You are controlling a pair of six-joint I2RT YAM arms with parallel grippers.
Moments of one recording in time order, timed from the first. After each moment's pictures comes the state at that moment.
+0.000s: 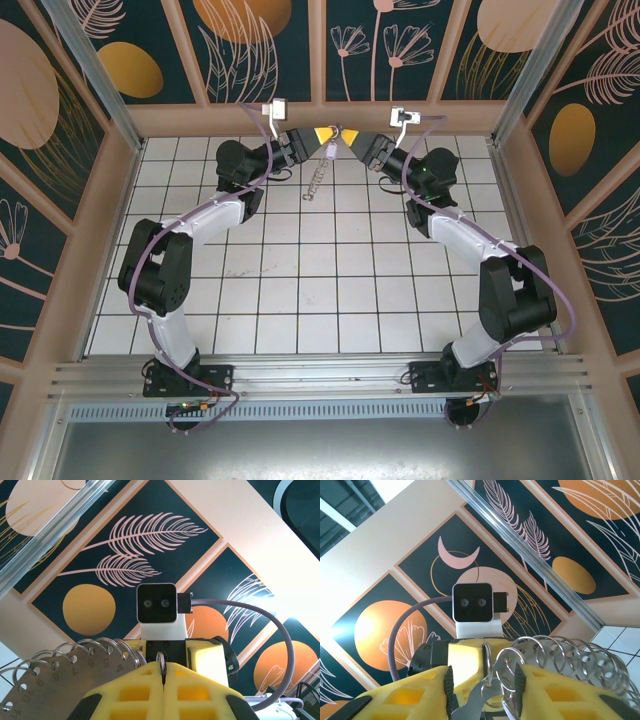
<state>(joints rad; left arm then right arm) -0.43 1.85 1.30 1.11 0.85 -1.26 0.35 1.57 1.06 0.98 -0.75 1.11</state>
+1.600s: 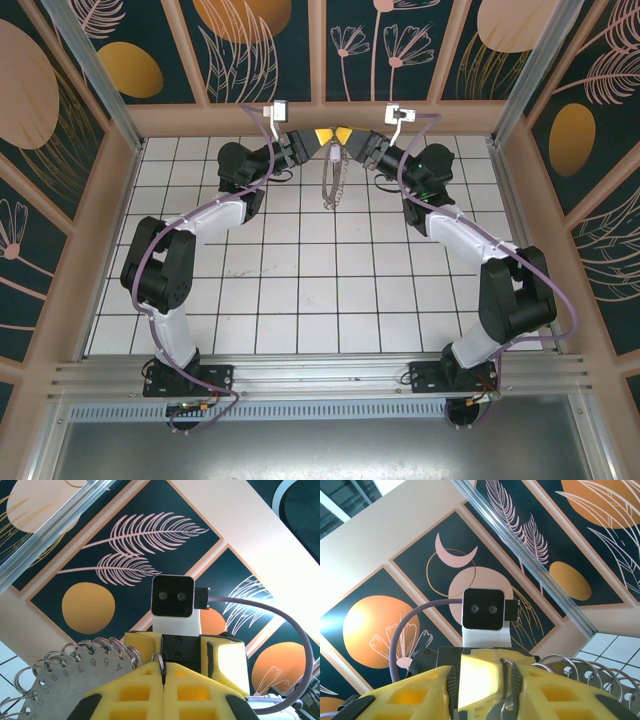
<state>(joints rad) -0.43 1.88 1.30 1.15 0.85 -1.29 0.38 1.57 1.09 0.91 -0.72 1.02</state>
